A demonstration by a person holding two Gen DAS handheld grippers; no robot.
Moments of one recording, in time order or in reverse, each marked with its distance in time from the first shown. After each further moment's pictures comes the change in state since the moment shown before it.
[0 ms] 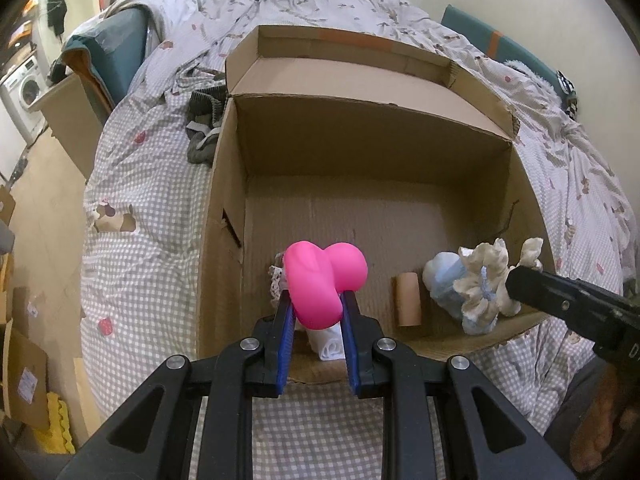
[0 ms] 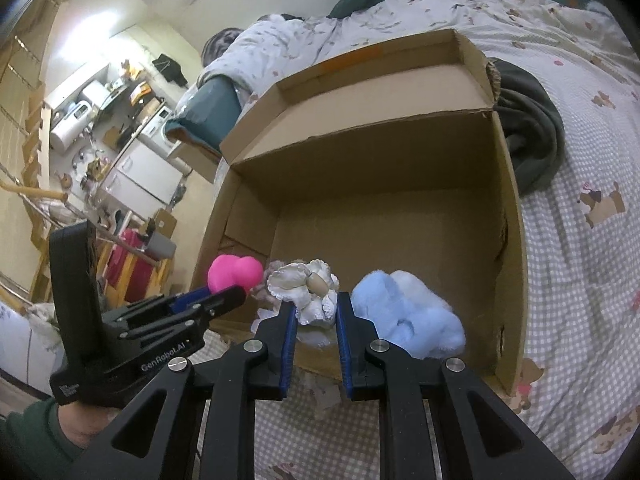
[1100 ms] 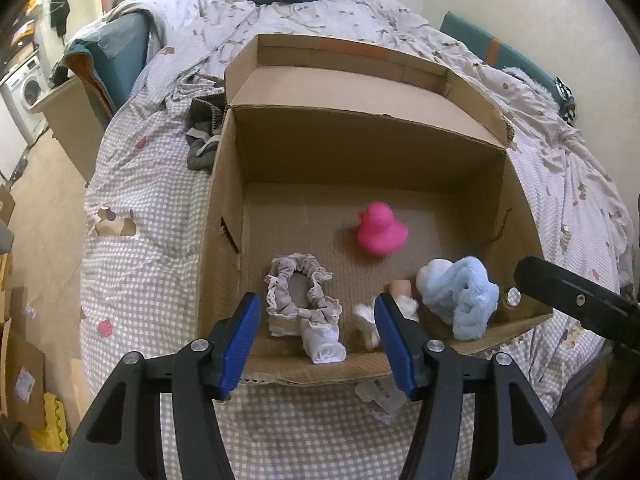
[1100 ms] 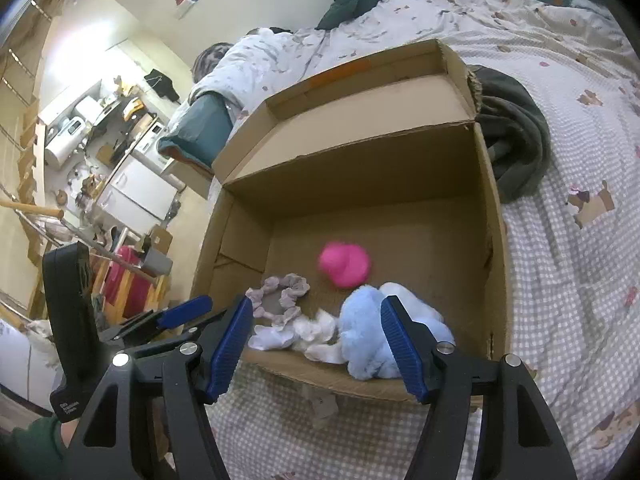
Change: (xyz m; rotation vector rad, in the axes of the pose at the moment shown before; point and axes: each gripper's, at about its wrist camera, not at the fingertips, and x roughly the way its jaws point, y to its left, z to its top) left arm -0.006 -0.002 0.002 -0.008 -0.021 -0.004; right arm -0.005 -0.006 0.002 0.050 -0.050 -0.012
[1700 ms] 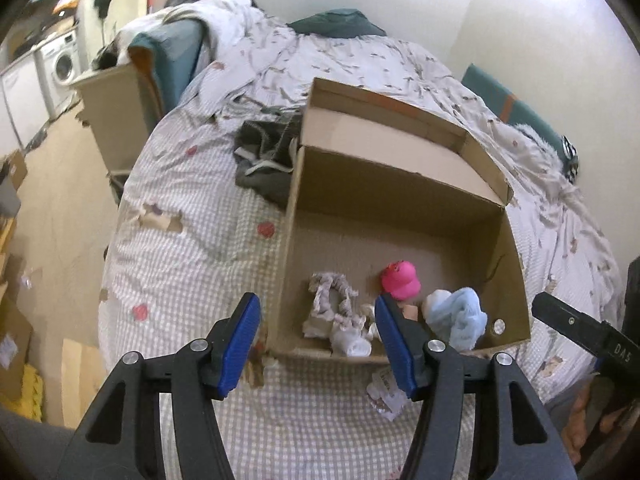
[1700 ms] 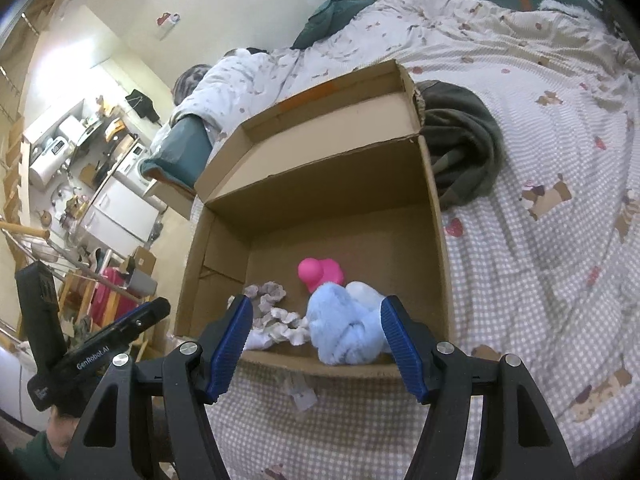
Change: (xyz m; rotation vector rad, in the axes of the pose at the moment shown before) left arm -0.056 0.046 -0.018 -0.157 -0.120 -0.019; right arm -0.036 -0.011 -0.012 0.041 -0.074 -0.074
